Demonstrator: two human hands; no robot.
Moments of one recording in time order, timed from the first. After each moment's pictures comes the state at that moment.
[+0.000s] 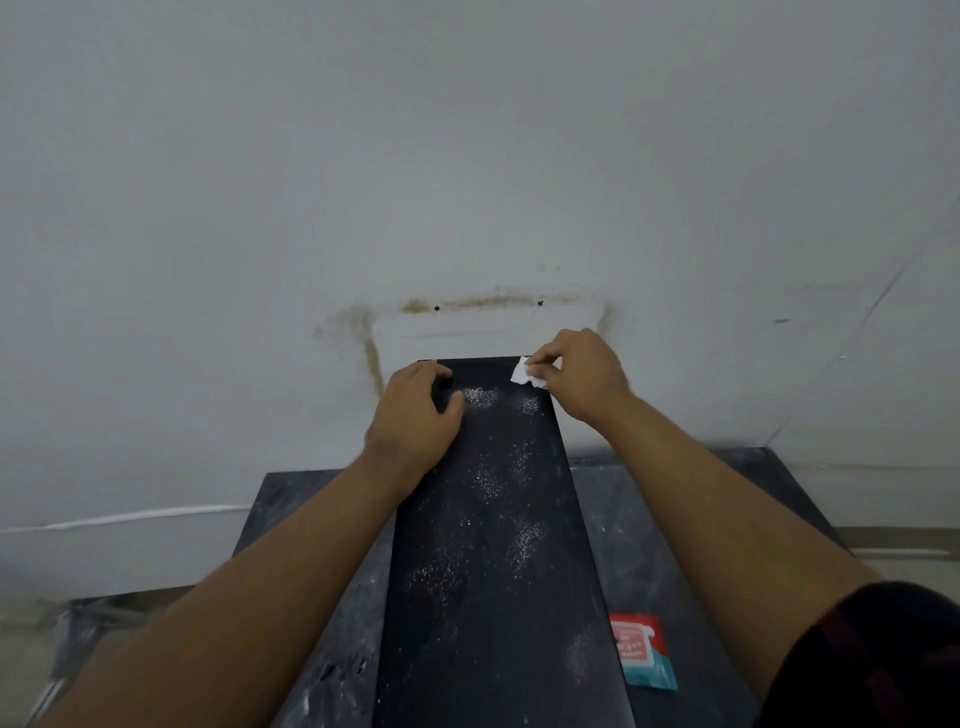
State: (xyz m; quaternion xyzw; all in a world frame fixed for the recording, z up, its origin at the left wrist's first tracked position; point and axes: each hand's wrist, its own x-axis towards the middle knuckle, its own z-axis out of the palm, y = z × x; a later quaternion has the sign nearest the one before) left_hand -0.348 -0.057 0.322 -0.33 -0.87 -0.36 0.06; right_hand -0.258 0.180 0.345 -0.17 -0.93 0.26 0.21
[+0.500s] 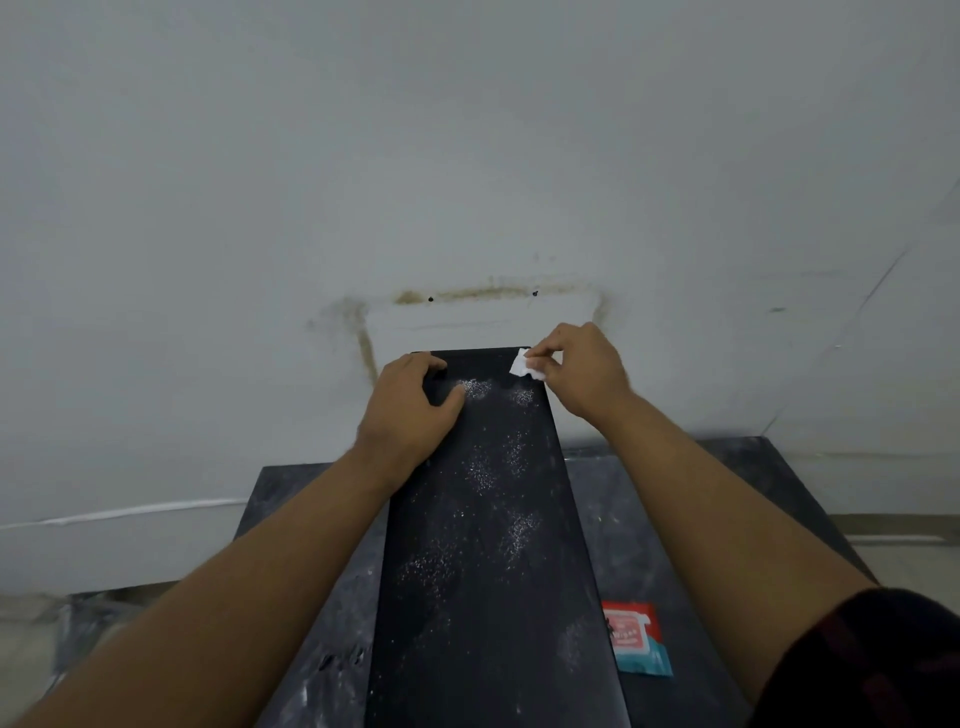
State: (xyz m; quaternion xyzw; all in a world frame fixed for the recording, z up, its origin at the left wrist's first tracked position) left_hand -0.346 -0.057 0.324 -0.33 -0.86 -0.39 0.05; right_hand -0.253 0.187 0.333 -0.17 -0.92 0.28 0.24
